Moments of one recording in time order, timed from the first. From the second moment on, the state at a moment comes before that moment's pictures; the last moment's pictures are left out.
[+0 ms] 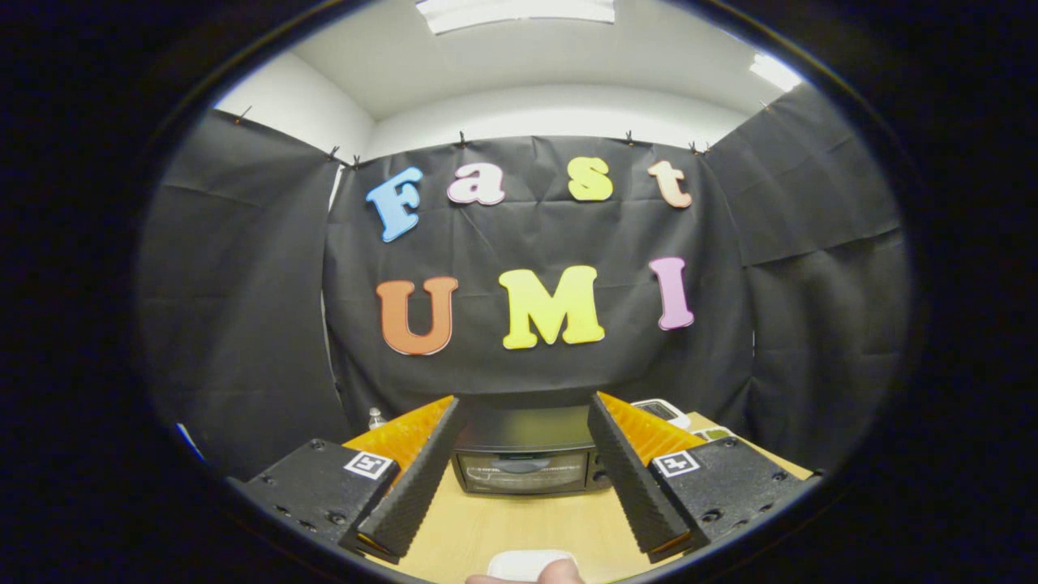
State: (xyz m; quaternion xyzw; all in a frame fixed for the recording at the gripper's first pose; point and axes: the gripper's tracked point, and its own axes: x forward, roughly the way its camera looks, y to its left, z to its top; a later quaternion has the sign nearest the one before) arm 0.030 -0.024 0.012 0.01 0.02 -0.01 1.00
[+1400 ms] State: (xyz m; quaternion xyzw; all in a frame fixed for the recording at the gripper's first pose) arm -0.043 0.001 0.007 0.01 0.01 -0.02 1.00
